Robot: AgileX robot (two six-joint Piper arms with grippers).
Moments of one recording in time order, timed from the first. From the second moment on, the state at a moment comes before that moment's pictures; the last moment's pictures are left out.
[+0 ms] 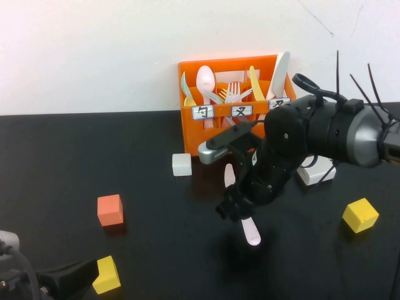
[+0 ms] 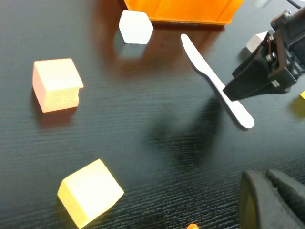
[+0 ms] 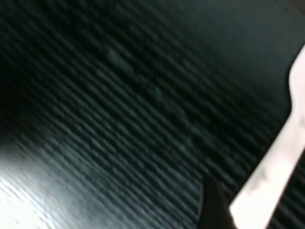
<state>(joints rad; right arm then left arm) 0.63 2.03 -1.49 0.11 0.81 -0.13 -0.60 0.60 -0.34 0.11 0.28 -0.61</state>
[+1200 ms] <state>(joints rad) 0.63 2.10 -1.51 0.01 0.77 -0.20 -0.60 0.60 -0.34 0.11 0.28 -0.61</state>
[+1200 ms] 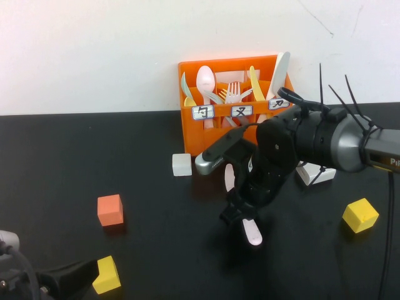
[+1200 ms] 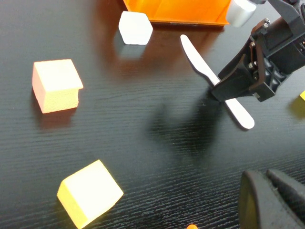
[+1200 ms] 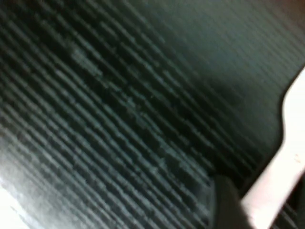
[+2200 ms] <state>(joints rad) 0.63 1.95 -1.50 0.06 0.83 -0.28 -0.60 0.60 -0.34 0.11 0.28 -0.61</state>
